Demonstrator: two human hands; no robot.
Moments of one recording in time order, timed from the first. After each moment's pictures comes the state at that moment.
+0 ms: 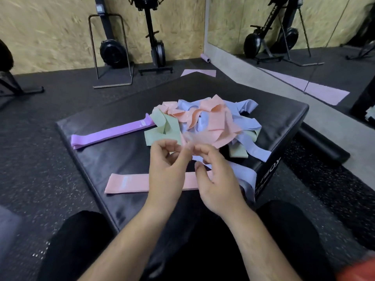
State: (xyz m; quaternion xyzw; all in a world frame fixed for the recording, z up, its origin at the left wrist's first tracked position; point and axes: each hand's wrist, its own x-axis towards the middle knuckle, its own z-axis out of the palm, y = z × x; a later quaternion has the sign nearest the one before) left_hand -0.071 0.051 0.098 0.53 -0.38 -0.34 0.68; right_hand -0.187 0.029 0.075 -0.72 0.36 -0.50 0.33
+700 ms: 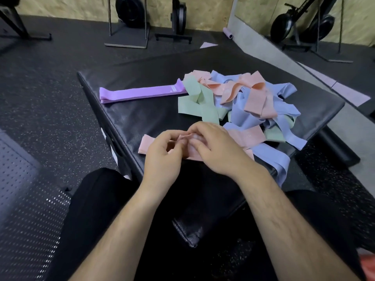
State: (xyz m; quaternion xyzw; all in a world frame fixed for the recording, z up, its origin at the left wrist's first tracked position) left_hand 0.027 0.091 0.045 0.59 -0.43 -0.29 0.62; right_hand -0.105 0.008 0.073 -0.90 0.34 -0.22 0.19
